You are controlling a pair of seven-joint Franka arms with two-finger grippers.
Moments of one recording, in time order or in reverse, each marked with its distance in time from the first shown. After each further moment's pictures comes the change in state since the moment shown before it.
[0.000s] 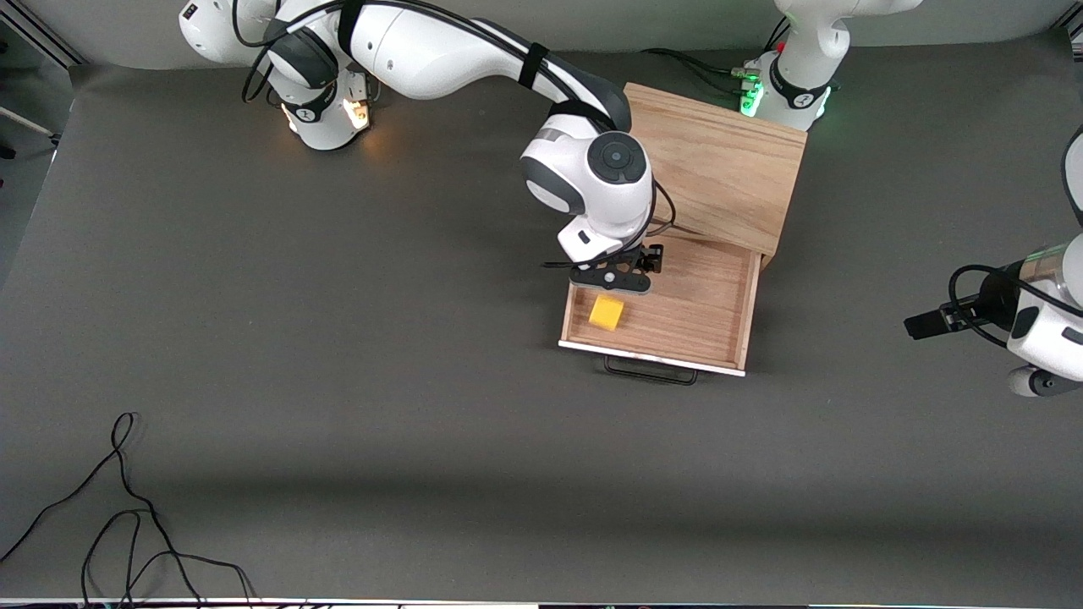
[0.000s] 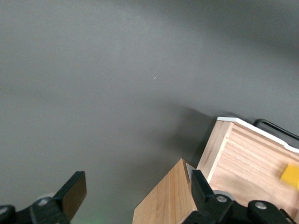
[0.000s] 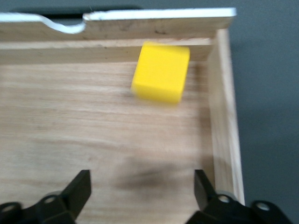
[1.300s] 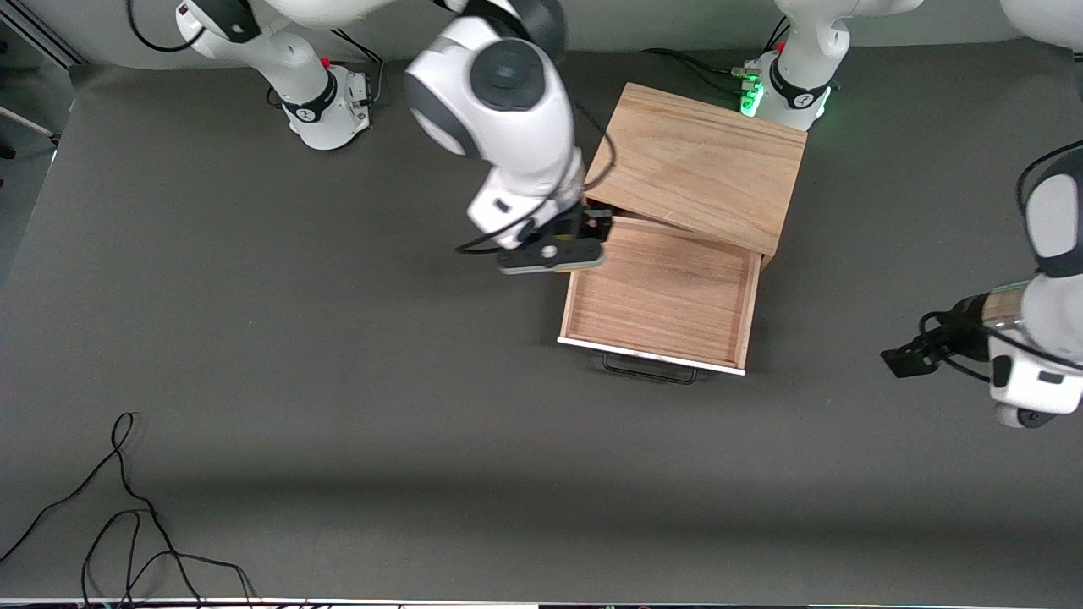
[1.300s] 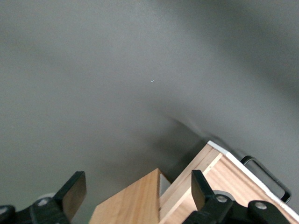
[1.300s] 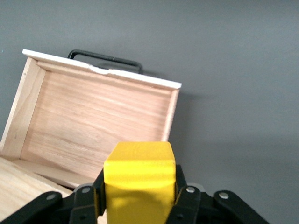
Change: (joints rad) left arm -0.008 0.083 0.006 0.045 -0.036 0.014 -0.261; right arm -0.108 -0.242 0.012 -0.008 0.065 -0.204 -0.294
